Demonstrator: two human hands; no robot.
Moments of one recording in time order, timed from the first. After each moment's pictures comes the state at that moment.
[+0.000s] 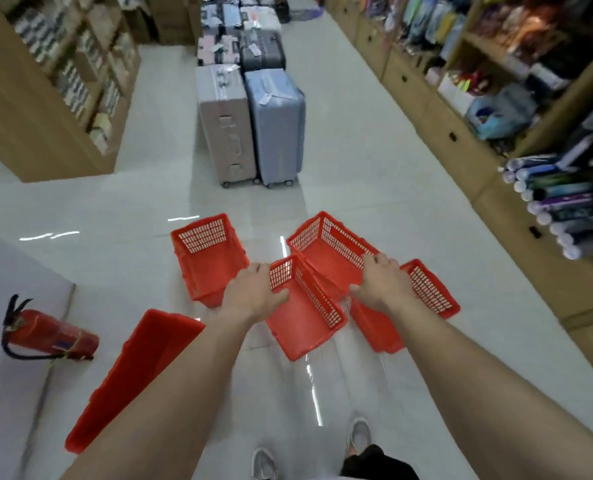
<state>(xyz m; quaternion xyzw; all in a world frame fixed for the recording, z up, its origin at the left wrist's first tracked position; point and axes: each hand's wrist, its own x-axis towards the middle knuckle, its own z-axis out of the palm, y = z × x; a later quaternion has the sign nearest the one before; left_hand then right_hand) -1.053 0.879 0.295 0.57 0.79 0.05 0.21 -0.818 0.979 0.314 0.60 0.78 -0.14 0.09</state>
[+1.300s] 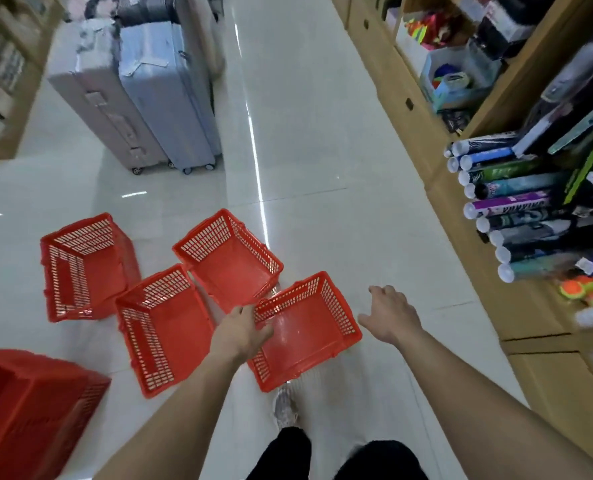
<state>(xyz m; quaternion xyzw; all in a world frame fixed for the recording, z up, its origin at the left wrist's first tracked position) -0.605 1.243 0.146 0.45 0.83 0.01 0.34 -0.337 1.376 0.164 0.61 0.74 -0.24 0.18</state>
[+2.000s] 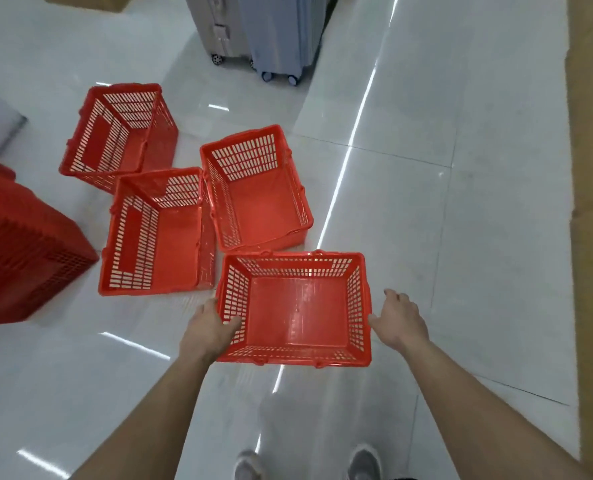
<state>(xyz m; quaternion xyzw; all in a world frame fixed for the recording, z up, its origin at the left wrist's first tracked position) -0.535 1.227 -0.170 0.09 0.94 0.13 0.30 -0.321 1.503 -0.179 0.49 0.80 -0.27 0.22</state>
